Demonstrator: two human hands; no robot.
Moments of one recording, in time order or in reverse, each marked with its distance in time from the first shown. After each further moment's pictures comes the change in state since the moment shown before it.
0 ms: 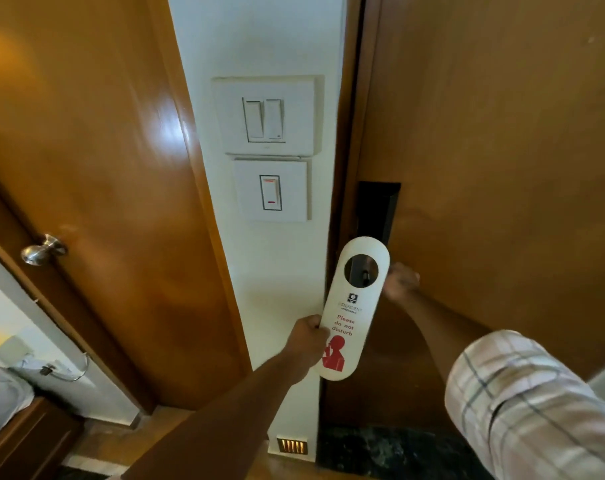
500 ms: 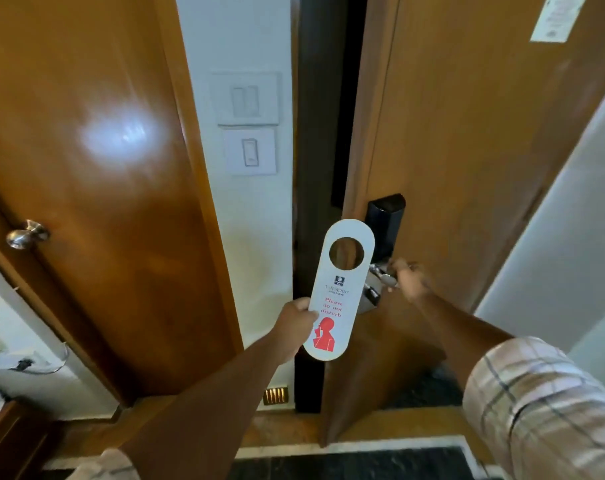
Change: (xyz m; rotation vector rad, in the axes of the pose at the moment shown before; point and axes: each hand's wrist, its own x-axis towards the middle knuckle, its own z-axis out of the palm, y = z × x) left_hand -0.177 -0.049 0.009 0.025 -0.196 0.072; right_hand -0.241 0.086 -0.026 0.757 0.220 0.281
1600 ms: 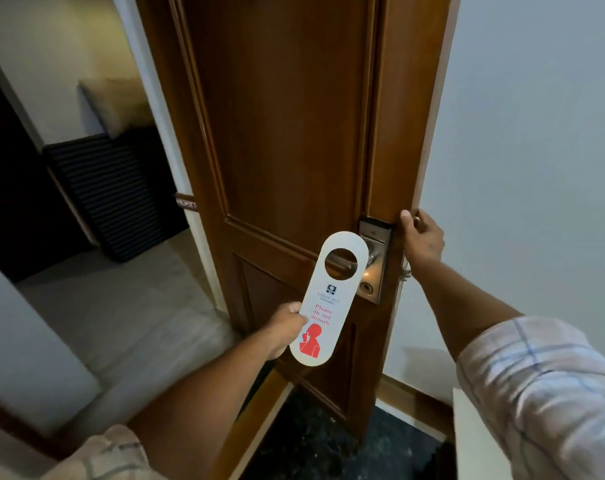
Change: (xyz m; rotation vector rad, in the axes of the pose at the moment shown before) left_hand -0.083 0.048 0.384 0.477 -0.903 0.101; right_hand -0.247 0.117 -0.437 0.145 1.239 0.005
